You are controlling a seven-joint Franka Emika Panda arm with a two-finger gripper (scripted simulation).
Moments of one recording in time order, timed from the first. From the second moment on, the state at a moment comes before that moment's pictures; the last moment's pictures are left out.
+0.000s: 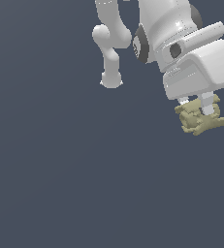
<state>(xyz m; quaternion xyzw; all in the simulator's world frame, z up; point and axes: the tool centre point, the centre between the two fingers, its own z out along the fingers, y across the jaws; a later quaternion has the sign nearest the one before) 0.097 0.196 0.397 0.62 0.66 0.40 0.14</state>
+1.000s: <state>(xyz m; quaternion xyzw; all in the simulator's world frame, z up) 0.069 0.211 0.480 0.55 0.66 0.49 0.16</state>
